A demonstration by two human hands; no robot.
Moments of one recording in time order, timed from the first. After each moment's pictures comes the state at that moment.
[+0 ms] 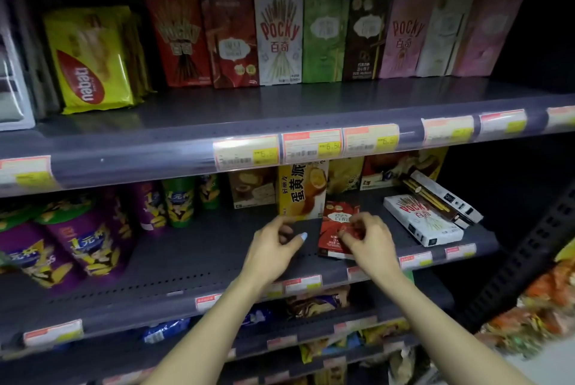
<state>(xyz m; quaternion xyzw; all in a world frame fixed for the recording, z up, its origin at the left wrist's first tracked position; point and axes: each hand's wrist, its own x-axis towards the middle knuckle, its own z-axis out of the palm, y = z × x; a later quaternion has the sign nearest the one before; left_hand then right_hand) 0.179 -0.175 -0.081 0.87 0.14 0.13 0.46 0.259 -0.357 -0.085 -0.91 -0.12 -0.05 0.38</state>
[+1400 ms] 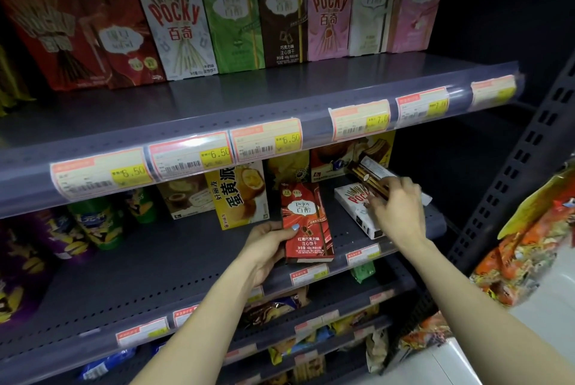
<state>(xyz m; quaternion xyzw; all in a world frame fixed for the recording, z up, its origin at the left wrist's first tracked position) 0.261 -0.265 -0.084 0.56 0.24 -0.06 0.79 0.357 -0.482 -0.079 -0.95 -0.03 -0.17 0.27</state>
